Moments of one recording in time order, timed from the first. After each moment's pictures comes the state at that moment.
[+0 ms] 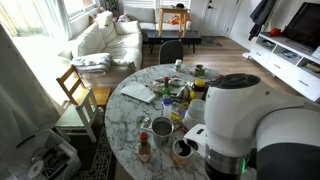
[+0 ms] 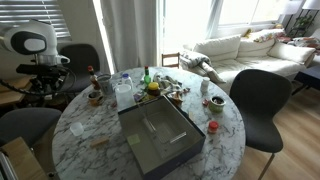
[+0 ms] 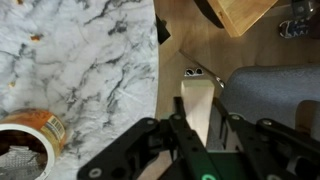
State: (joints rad) arm 0.12 -0.06 0.44 -2.46 0.25 2.19 -0.49
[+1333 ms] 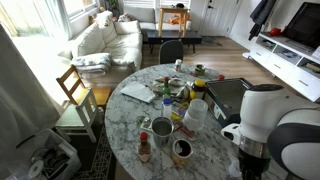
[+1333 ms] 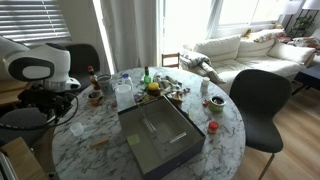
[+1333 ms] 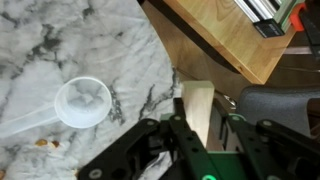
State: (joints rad) arm 0.17 -0.14 0.14 -2.75 0.34 2.29 -0.64
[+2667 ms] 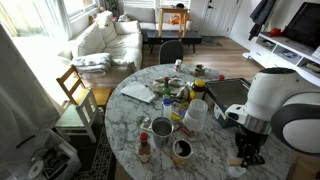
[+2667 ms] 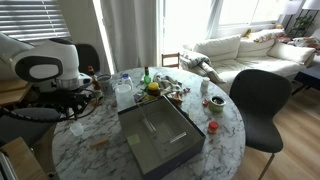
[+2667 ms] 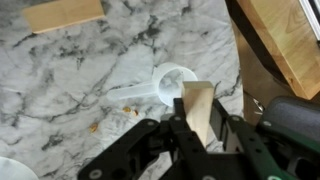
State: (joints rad) arm 0.13 -0.17 0.00 -2.75 0.16 2.39 -0.84
